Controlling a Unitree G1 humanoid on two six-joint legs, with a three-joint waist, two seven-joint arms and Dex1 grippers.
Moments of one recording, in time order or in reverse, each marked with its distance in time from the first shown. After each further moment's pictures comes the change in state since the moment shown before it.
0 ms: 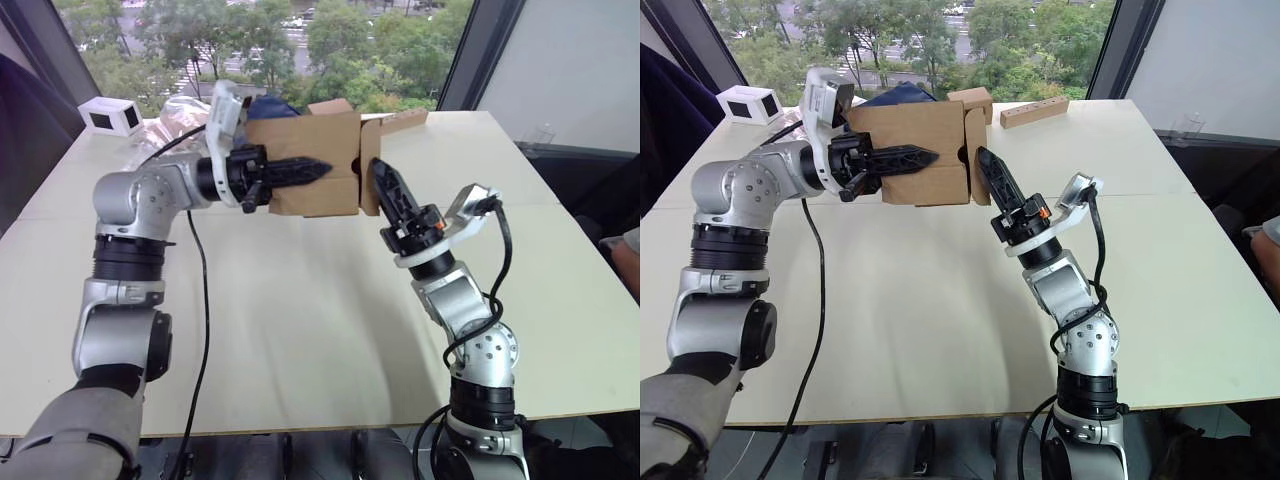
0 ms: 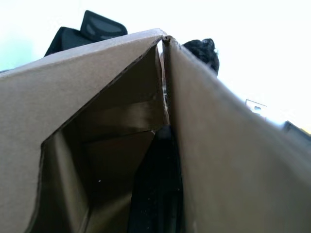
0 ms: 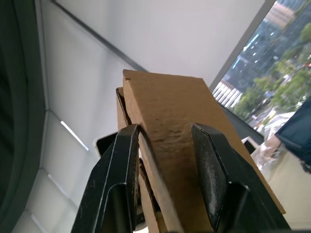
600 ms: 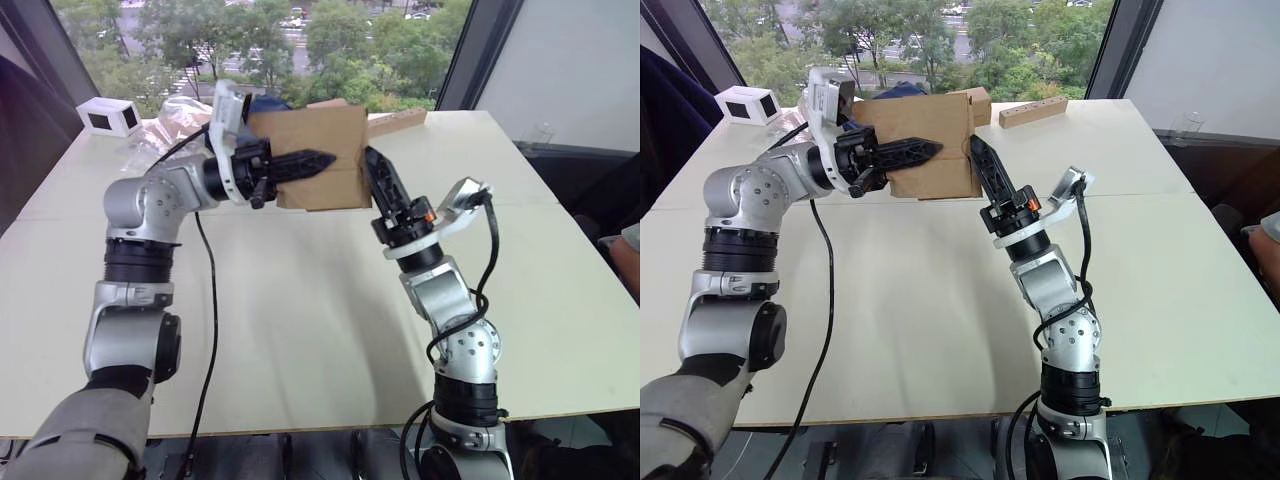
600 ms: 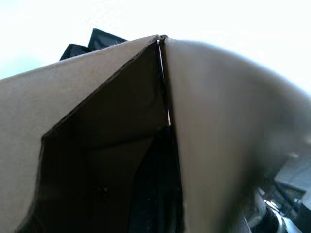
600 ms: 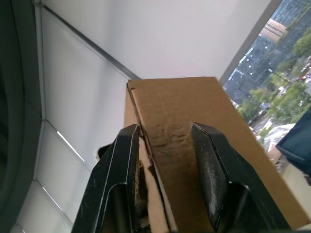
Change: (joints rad) left arm 0.005 -0.048 0.029 0.025 -0.011 -0.059 0.056; right arm -0.016 0.117 0.037 0.000 -0.056 -0.046 -0.038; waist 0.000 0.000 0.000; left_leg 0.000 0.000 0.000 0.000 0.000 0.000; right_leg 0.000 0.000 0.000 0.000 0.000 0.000
